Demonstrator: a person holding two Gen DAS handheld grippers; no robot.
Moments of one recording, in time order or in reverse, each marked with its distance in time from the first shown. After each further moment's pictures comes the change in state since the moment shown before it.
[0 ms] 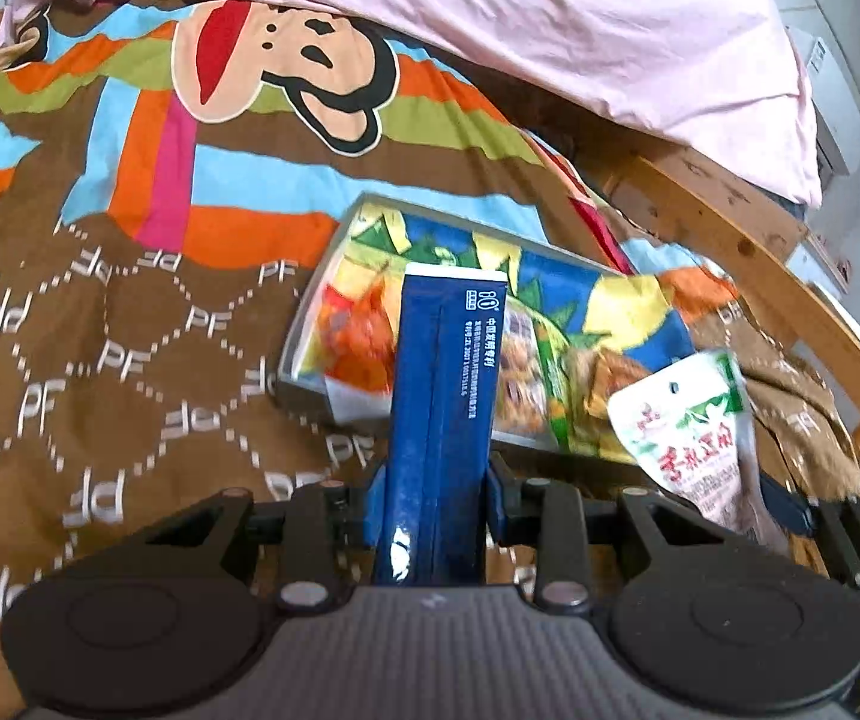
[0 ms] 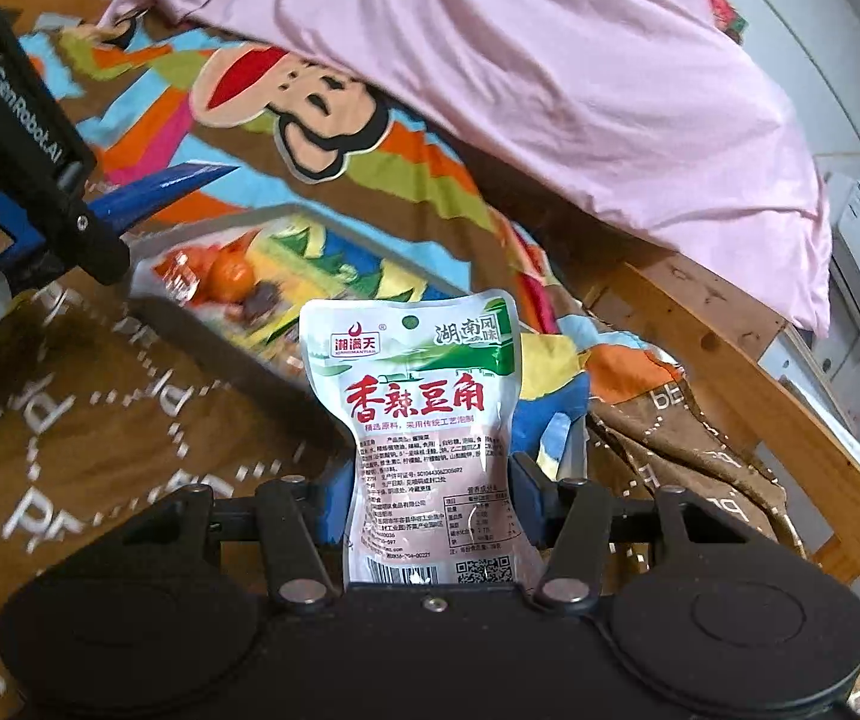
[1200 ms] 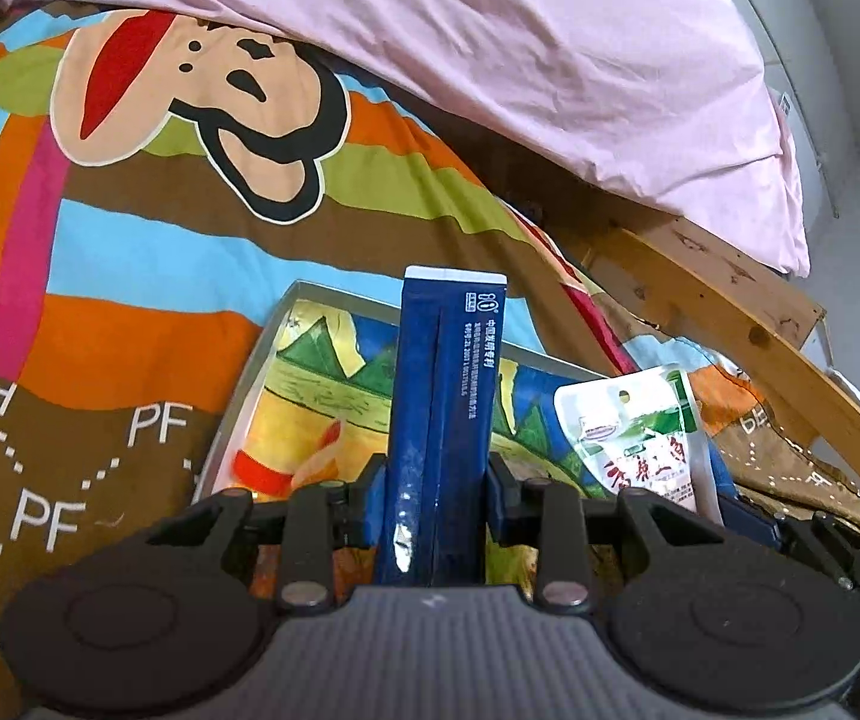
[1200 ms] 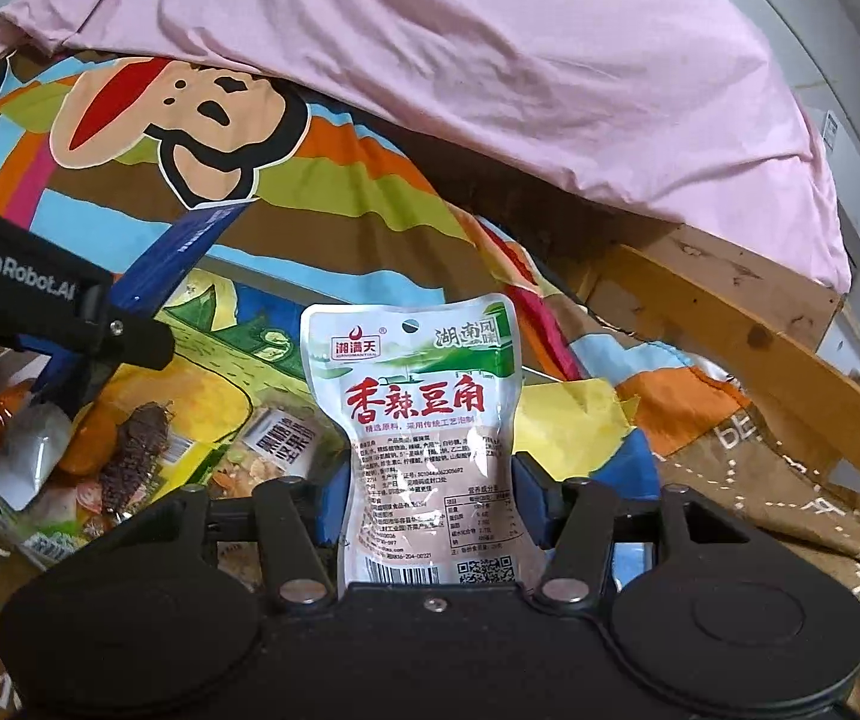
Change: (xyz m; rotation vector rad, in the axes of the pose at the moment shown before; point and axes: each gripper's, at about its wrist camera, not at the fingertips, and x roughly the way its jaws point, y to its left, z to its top) left arm 0.135 0.026 0.065 0.016 -0.152 -0.152; right arm 0.147 0.008 0.060 0.161 0.015 -0.065
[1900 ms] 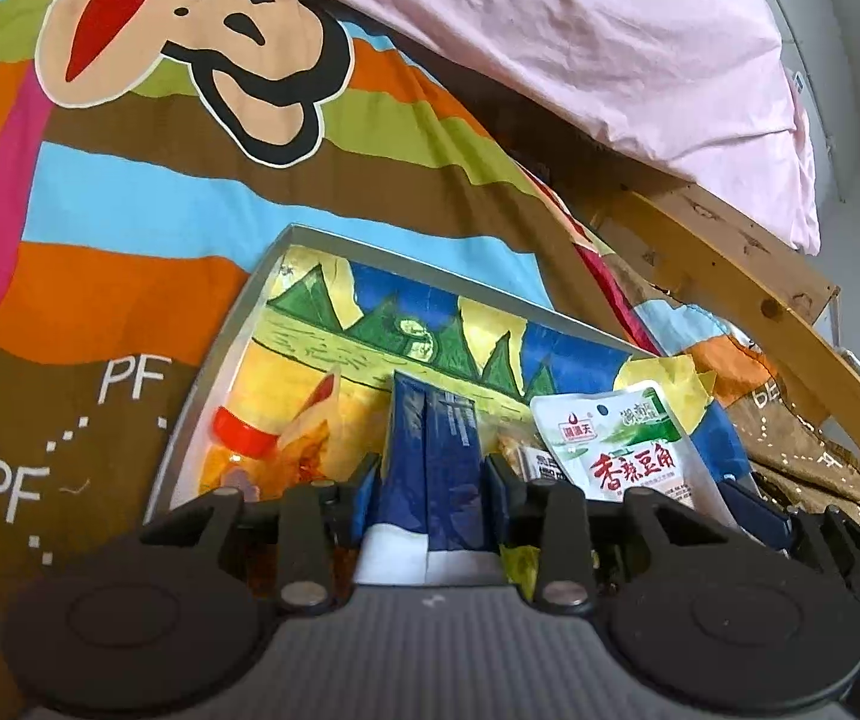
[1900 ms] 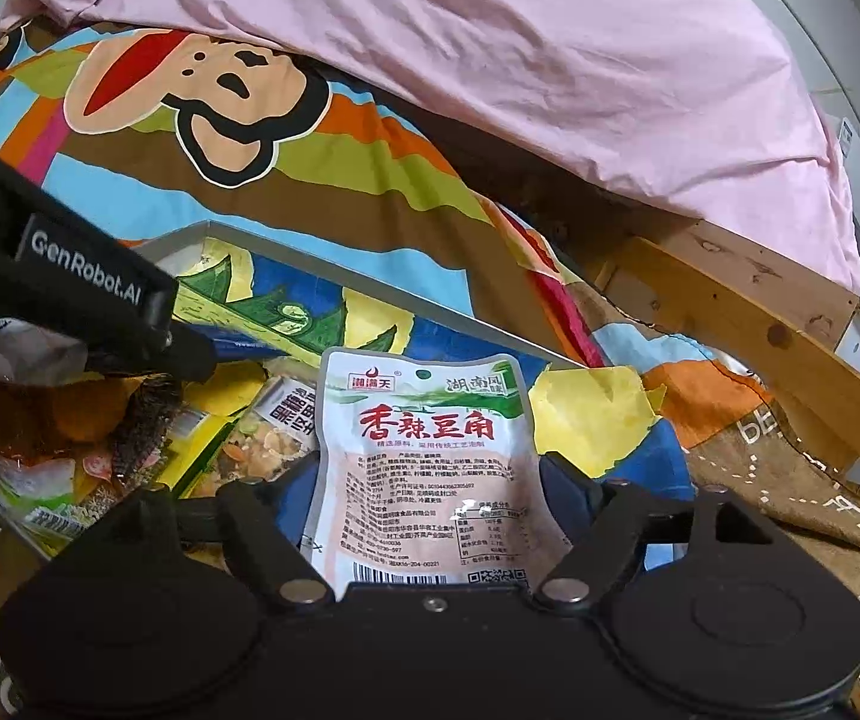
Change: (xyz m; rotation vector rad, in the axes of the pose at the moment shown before) left arm 0.024 0.005 -0.008 -0.023 0.078 -0.007; right arm 0.009 0.014 -0.008 -0.034 0.014 0.005
